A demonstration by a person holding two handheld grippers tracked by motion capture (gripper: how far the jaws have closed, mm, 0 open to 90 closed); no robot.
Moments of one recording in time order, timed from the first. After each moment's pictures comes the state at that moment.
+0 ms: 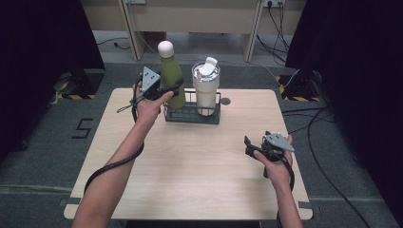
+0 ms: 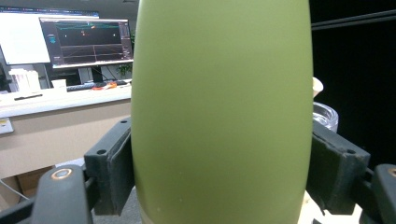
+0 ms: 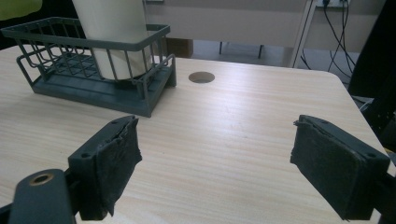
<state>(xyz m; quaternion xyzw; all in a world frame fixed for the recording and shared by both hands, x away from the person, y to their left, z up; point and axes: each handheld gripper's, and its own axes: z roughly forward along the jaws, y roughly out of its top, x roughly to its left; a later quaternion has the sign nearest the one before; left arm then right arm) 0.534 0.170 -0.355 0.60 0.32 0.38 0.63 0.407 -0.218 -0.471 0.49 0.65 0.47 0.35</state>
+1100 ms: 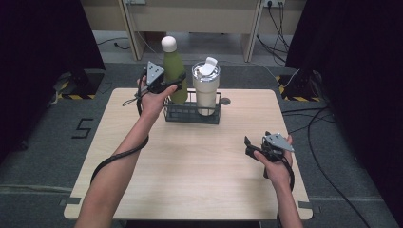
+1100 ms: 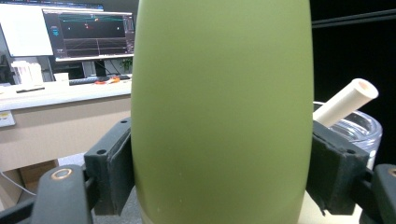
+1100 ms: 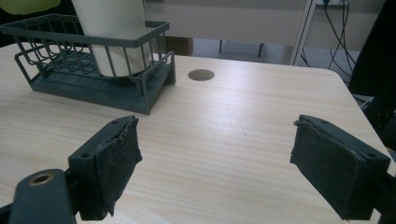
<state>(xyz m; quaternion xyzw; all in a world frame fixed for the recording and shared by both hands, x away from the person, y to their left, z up) 0.561 0.163 -0.354 0.60 0.34 0.37 0.62 0.408 -0.220 -0.474 0.49 0.65 0.47 0.35</state>
